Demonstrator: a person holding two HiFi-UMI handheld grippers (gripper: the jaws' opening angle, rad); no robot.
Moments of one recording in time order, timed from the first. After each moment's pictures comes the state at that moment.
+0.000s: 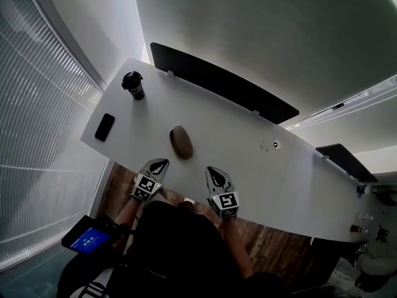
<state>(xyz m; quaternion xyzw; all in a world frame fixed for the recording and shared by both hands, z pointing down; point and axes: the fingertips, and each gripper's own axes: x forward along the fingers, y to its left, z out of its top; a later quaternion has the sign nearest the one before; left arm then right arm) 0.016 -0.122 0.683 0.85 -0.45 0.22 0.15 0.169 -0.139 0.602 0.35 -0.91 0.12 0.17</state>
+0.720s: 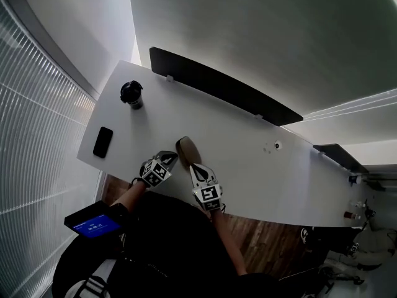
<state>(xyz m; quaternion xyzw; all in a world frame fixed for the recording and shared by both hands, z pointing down) -0.007 -0.204 0.776 0.90 -0.30 0.28 0.16 0.038 -0.181 0.669 0.34 -0.89 0.13 0.27</state>
